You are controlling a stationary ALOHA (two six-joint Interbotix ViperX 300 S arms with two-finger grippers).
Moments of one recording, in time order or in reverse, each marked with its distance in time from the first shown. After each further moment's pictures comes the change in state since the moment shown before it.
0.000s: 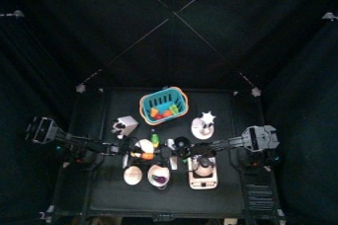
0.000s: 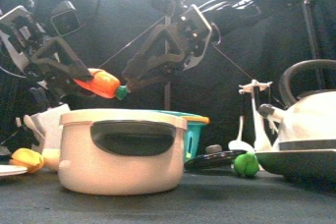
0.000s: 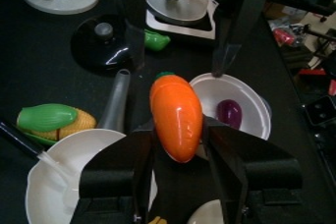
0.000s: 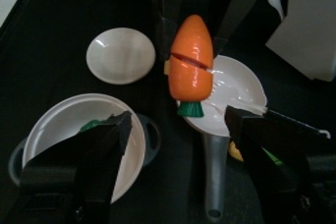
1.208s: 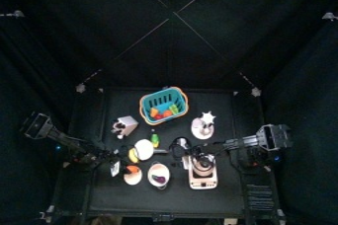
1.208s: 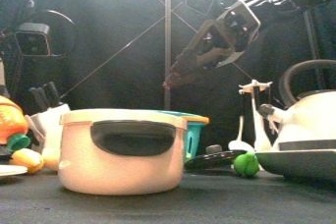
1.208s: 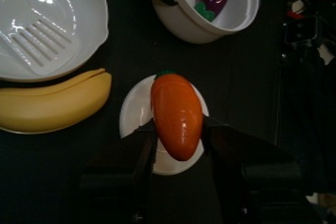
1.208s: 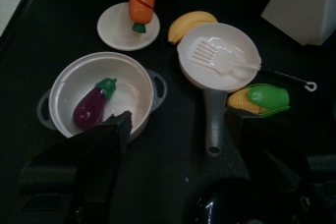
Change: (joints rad) left arm -0.298 -0.046 0.026 -0.508 0.391 -0.015; right arm 0.006 -0.120 0.130 0.014 0.000 0.006
